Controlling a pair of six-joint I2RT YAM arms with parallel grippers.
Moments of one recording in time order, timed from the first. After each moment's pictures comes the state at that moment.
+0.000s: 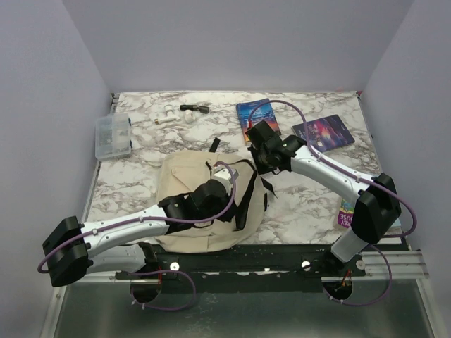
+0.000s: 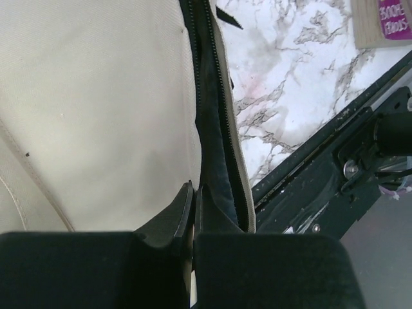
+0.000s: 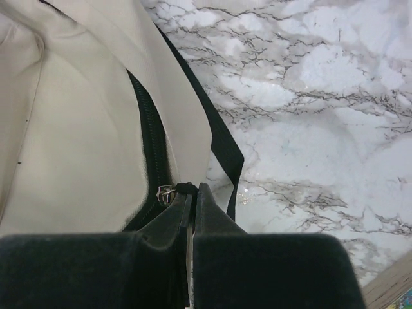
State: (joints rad) left arm -1.07 1.13 0.67 -0.18 -0.08 -0.61; right arm 0.72 1.62 1.34 -0.75 0.26 0.29
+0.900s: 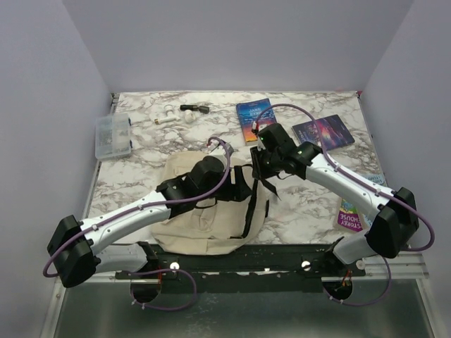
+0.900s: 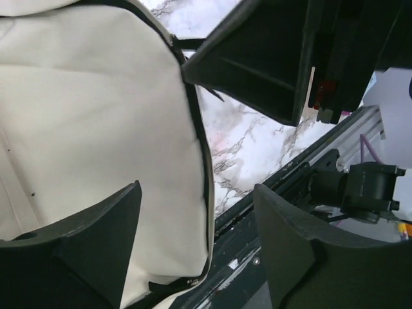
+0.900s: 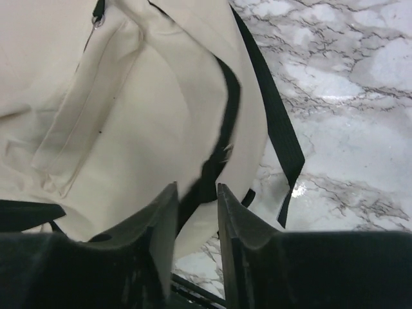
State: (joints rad) left arm -0.94 1.18 0.86 -0.25 -0.01 -0.74; right arm 0.71 1.47 1.23 -0.66 0.01 0.30
